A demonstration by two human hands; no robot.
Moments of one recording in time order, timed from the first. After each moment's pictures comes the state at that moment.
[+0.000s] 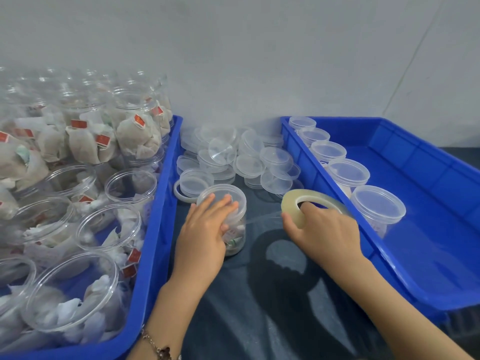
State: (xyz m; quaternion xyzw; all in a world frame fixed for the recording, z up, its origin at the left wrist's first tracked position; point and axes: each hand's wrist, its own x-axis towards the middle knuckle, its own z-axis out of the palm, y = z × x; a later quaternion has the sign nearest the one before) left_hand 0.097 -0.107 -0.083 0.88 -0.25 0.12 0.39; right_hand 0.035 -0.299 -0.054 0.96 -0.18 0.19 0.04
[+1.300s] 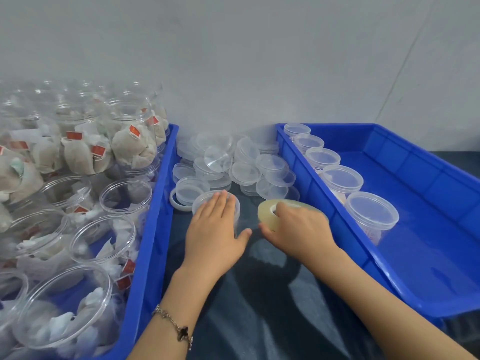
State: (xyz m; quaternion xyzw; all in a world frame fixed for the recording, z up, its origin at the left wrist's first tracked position) left_hand 0.115 -0.135 -0.079 0.93 -0.29 0.14 0.20; right_hand 0.068 -0.297 -0.062 0.98 -0.11 0.15 0.04
